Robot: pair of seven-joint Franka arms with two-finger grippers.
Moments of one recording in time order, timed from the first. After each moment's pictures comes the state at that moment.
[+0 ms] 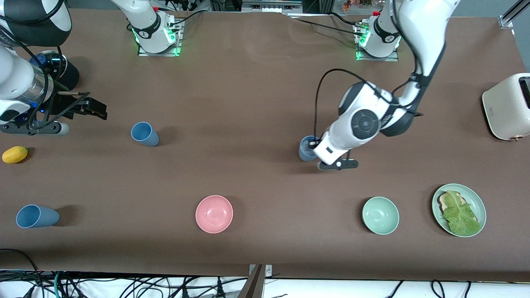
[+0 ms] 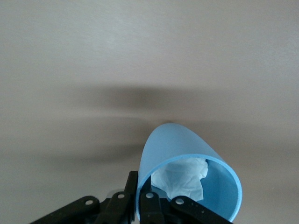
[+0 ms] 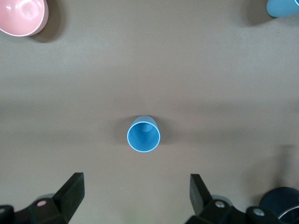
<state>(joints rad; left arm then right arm) -0.21 0.58 -0.32 -1.68 -0.04 2.16 -0.58 0.00 0.11 0.10 -1.61 -0.01 1.62 0.10</state>
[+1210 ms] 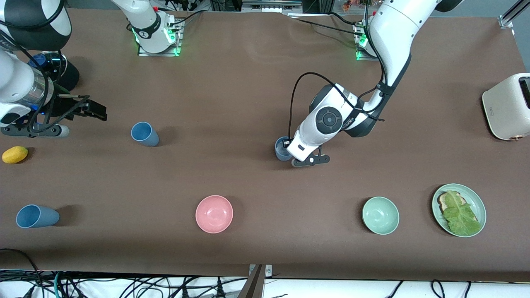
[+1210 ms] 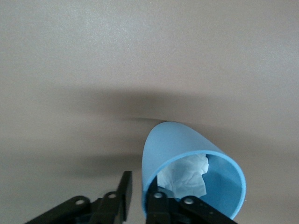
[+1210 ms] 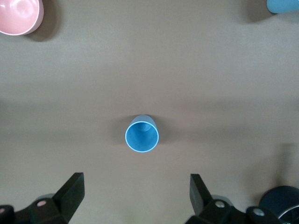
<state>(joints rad) -0.31 0.65 -0.32 -1.65 -0.04 2.25 -0.72 -0.01 0.12 0.09 -1.61 -0.01 1.62 0.10</state>
